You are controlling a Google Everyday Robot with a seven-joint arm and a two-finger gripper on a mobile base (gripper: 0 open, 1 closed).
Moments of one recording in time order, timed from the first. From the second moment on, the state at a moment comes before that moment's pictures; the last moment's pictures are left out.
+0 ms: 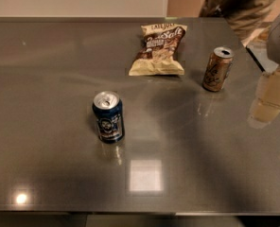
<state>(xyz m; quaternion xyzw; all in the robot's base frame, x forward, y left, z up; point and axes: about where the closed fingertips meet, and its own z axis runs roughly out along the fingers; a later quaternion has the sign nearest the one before) 0.438 -0.217 0.976 -0.60 0.78 -0.03 0.16</state>
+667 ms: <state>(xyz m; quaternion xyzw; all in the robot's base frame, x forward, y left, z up) 0.461 -0.215 0.976 -0.60 0.78 -0.03 0.18</state>
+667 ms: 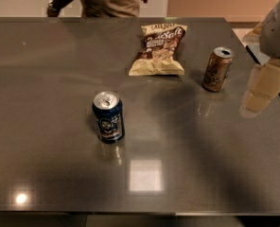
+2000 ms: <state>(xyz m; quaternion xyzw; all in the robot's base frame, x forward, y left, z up) 0.605 -0.243 0.949 -0.53 0.81 0.01 0.26</state>
